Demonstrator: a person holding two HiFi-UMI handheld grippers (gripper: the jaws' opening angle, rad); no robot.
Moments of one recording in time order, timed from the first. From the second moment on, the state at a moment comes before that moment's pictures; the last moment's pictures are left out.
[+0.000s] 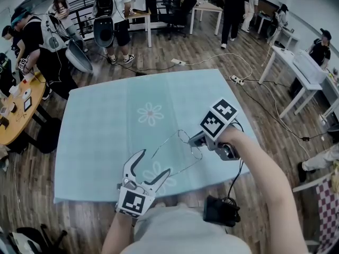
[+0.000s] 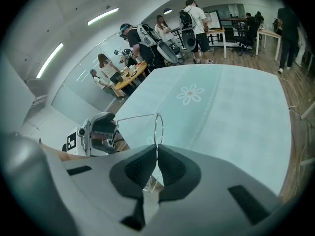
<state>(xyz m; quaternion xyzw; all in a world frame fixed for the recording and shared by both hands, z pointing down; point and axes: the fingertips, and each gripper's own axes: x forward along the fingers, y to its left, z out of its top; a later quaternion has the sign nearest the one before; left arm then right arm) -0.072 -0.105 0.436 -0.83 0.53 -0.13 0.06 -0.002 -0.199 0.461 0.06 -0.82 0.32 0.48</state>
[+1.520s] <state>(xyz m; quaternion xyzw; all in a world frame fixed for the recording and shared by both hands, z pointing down) -0.107 -0.119 0.380 -0.79 0.61 -0.08 0.08 -0.009 -0.203 0.470 0.10 -0.82 0.31 0.47</state>
